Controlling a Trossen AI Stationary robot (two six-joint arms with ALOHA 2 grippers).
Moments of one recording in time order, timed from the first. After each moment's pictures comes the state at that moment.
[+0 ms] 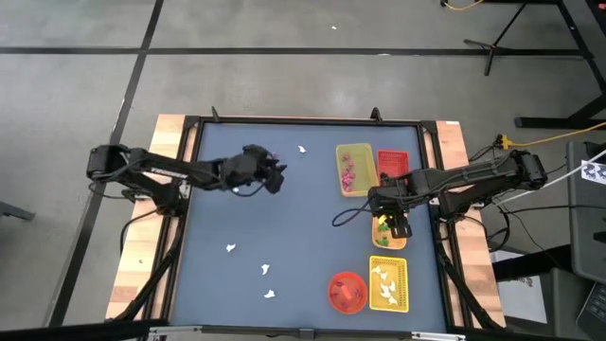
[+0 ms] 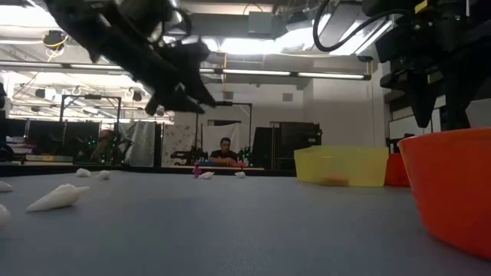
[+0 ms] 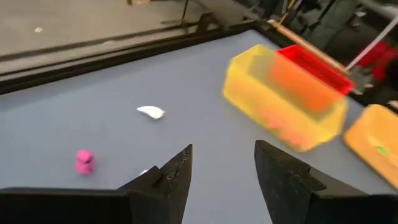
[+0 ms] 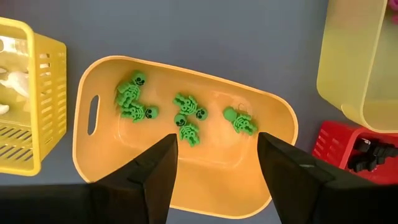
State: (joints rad) left arm 0.16 1.34 0.57 0.31 -0.42 -0.57; right arm 0.14 1.27 0.92 -1.10 -0.04 0.00
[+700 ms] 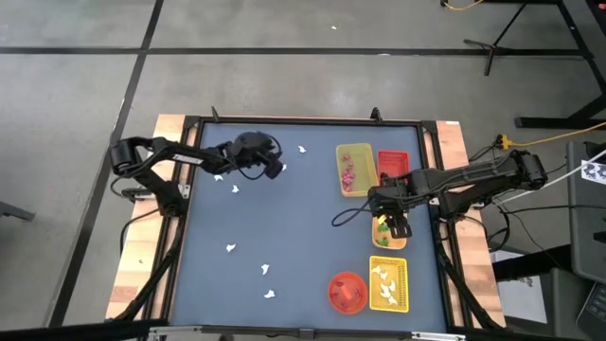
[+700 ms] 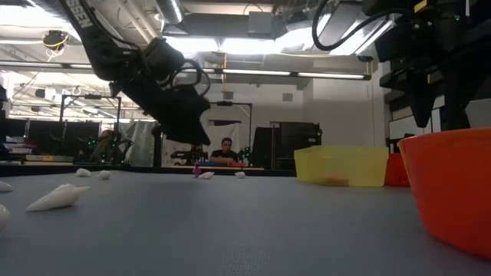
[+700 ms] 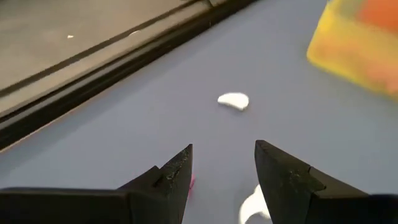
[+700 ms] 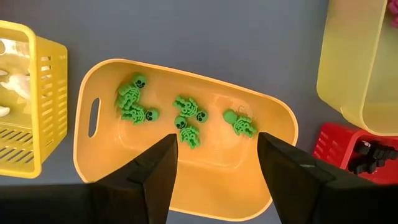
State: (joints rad) left arm 0.48 1.54 0.57 0.40 -0.19 -0.22; right arm 0.14 1.27 0.92 -1.09 -0.04 0.00
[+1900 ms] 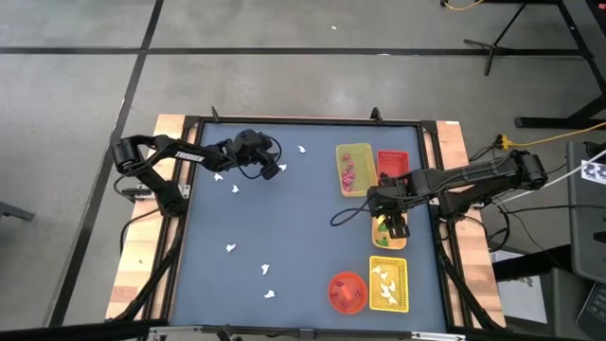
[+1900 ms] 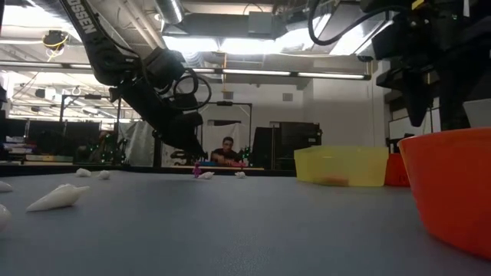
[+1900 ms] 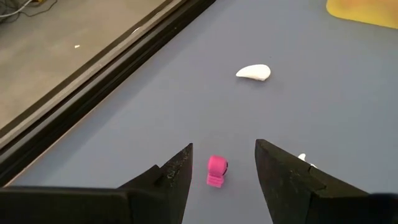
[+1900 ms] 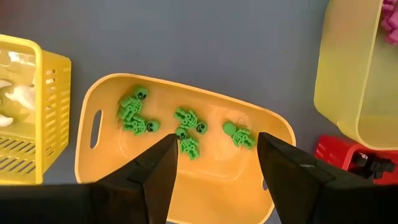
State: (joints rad) left arm 0.53 1.57 0.57 0.37 -0.16 -0.02; right arm 0.14 1.27 0.92 -1.05 -0.04 0.00
